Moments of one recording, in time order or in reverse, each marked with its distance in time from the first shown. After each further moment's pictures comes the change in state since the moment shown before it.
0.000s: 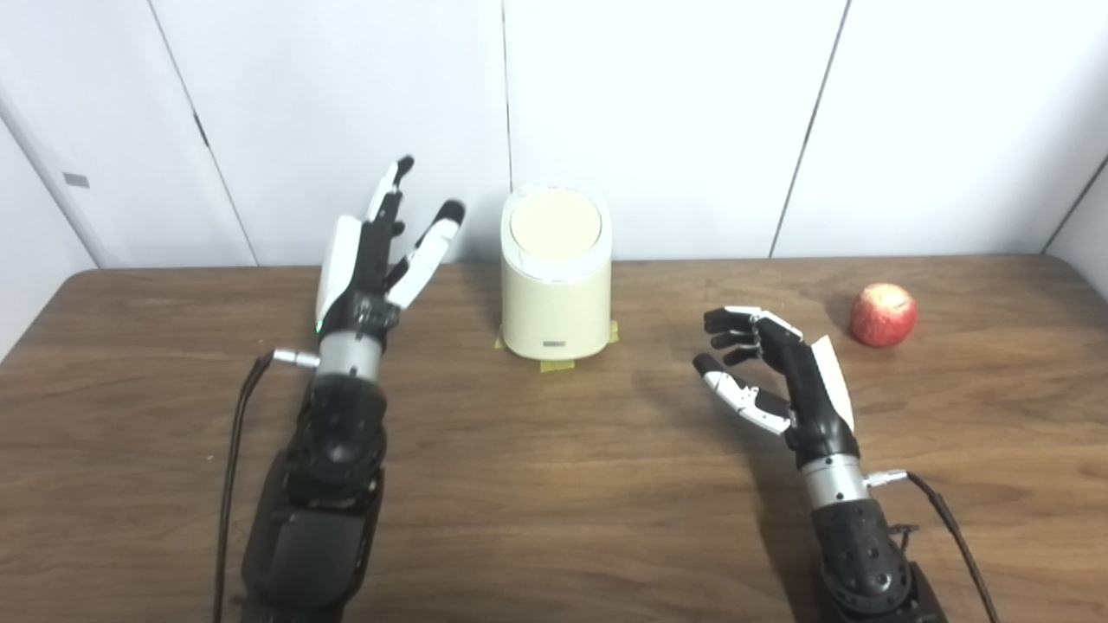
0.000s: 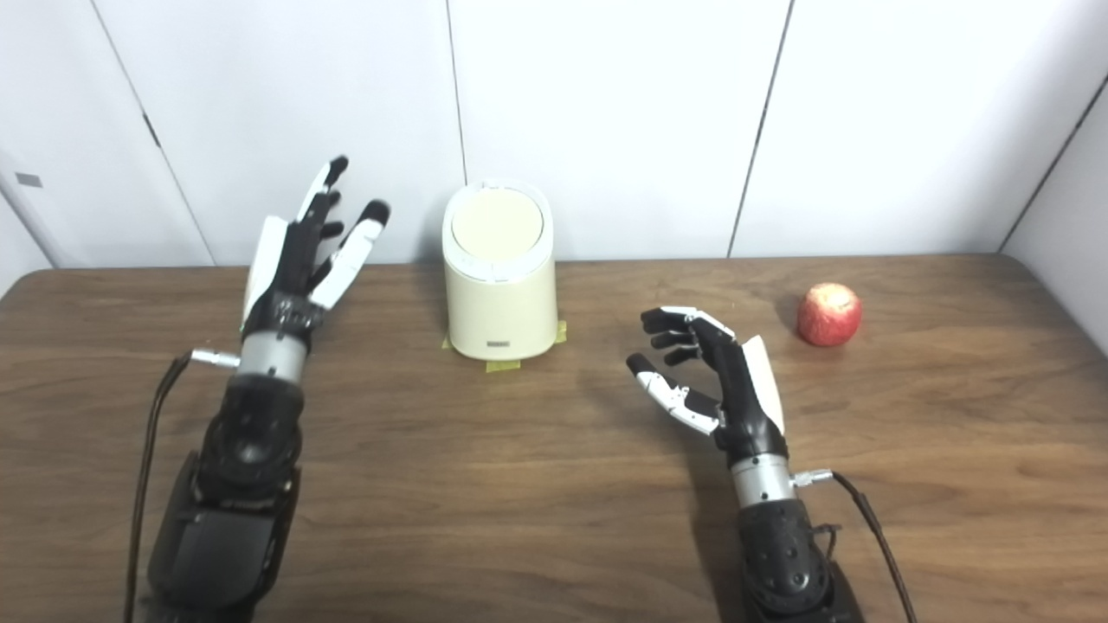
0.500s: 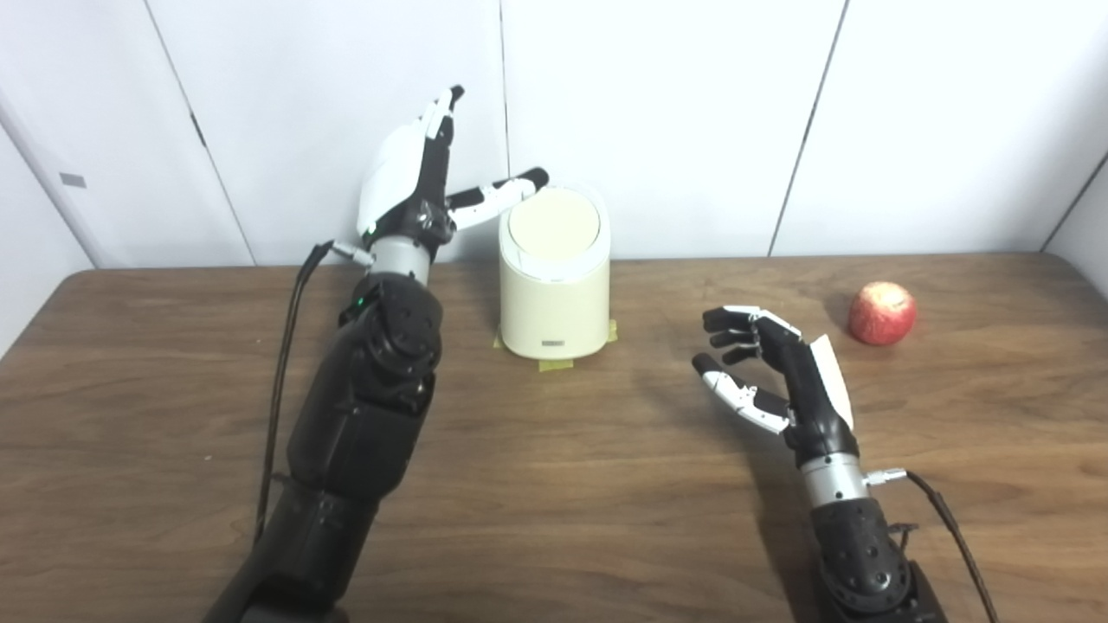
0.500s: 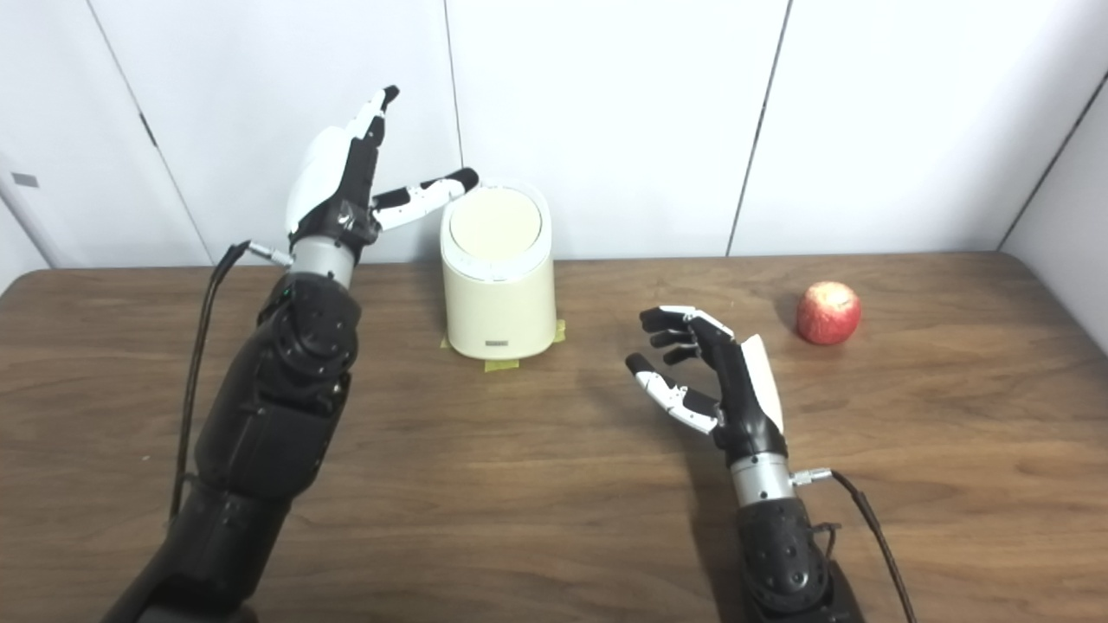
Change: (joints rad) left arm -0.230 0.015 -0.103 0.212 0.209 0.118 -0.034; right arm 0.002 0.004 0.002 -0.008 0.001 0.008 0.002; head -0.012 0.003
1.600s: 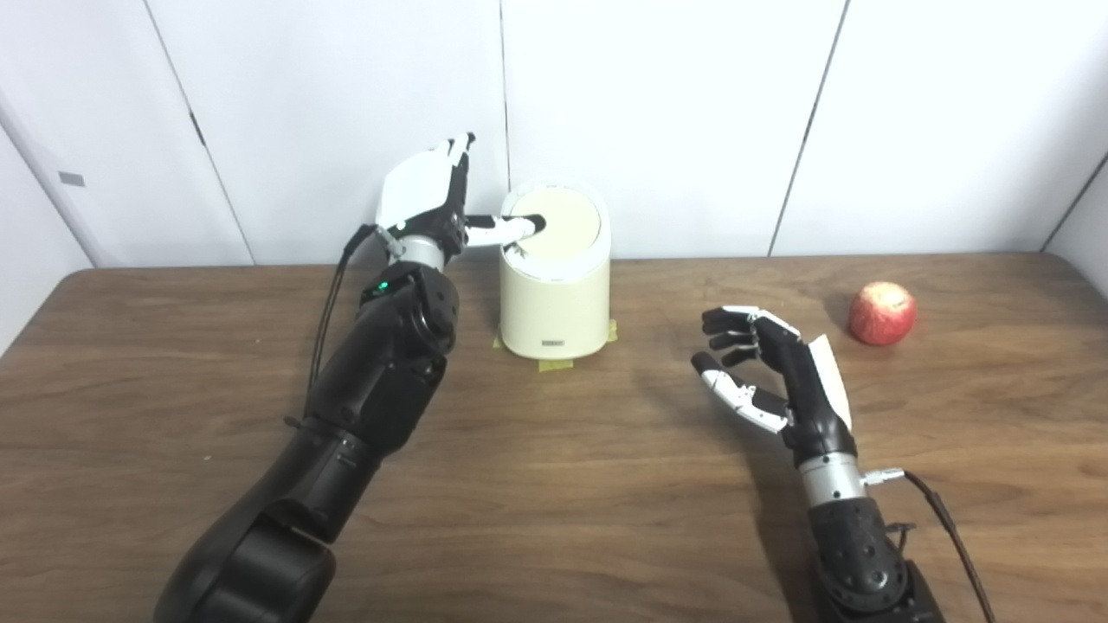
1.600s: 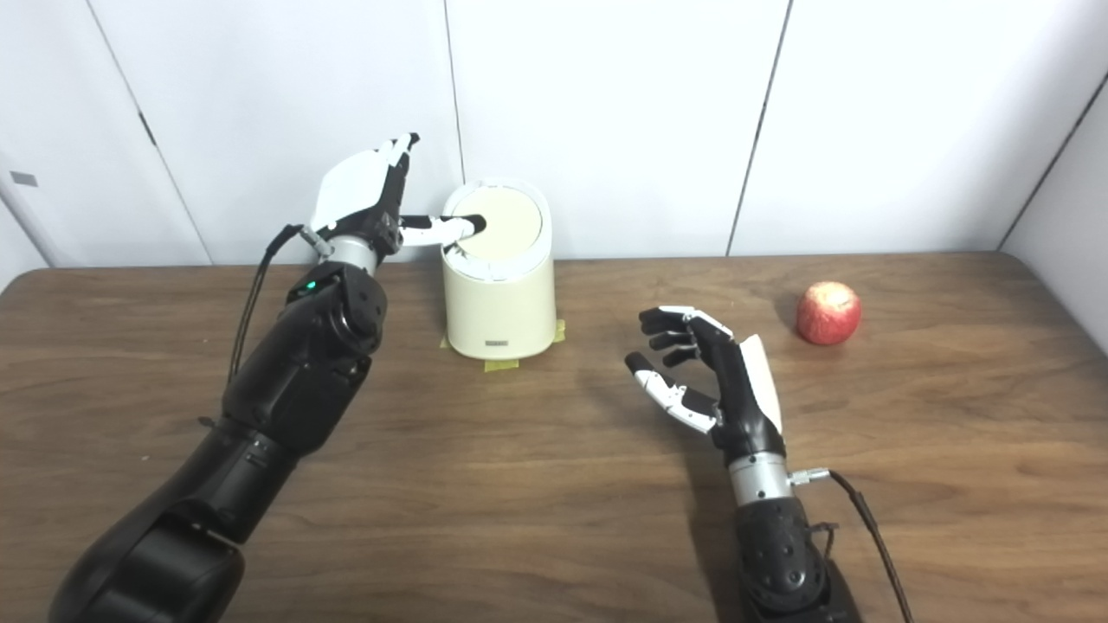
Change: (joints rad) left arm -0.094 0.044 -0.149 0.316 0.038 -0.011 0.034; right arm -0.008 0.005 0.007 0.010 -0.006 0.006 -0.012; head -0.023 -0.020
